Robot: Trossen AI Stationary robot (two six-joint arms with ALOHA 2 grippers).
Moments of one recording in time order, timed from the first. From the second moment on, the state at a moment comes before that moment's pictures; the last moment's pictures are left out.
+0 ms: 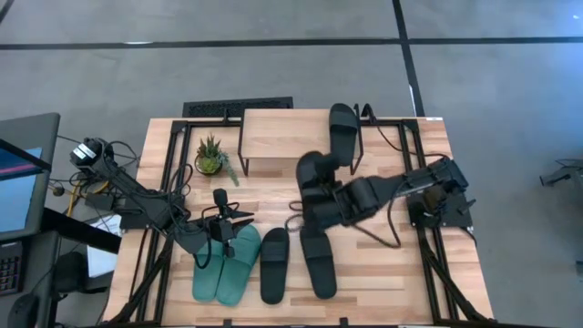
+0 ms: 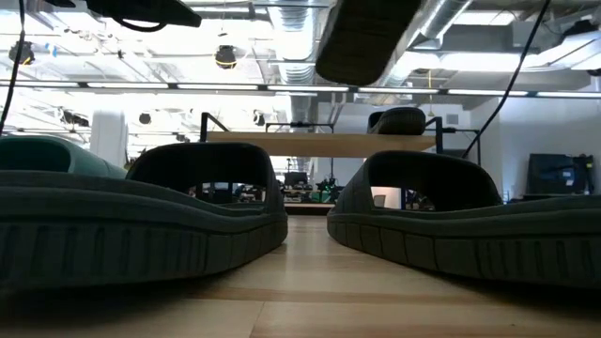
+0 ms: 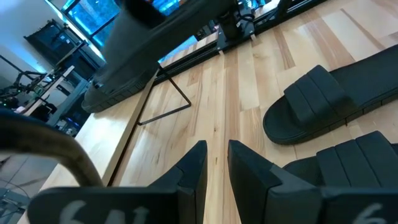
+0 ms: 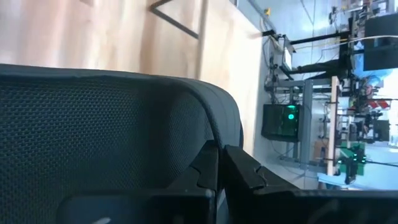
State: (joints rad) left arm -0.63 1.15 0.67 0.01 -0.90 0.16; right arm 0.31 1.85 1.94 -1.37 0.87 -0.14
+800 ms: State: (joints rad) left arm -0.63 1.15 0.67 0.01 -0.90 0.18; right arm -0.15 1.85 1.94 -1.03 0.59 -0.54
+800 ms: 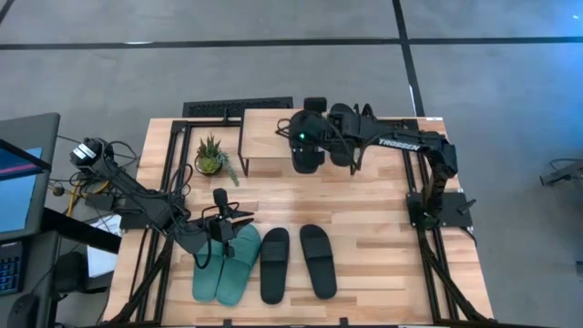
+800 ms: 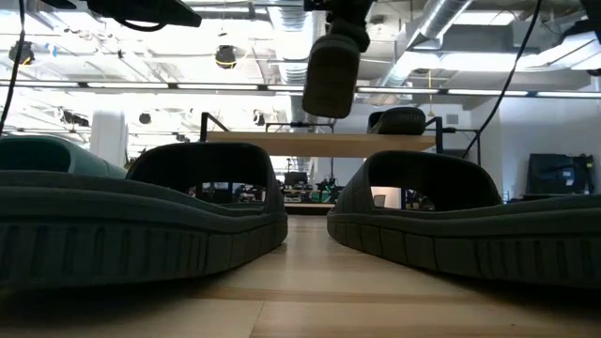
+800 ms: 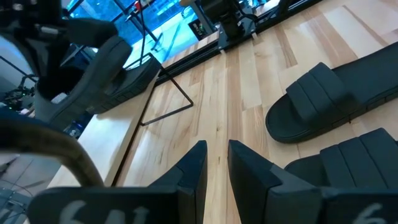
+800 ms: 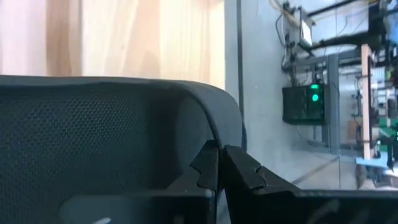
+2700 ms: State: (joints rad) left arm -0.63 1.15 0.67 -0.01 -0.93 0.16; right arm -0.36 1.85 1.73 -0.85 0.53 -0.69
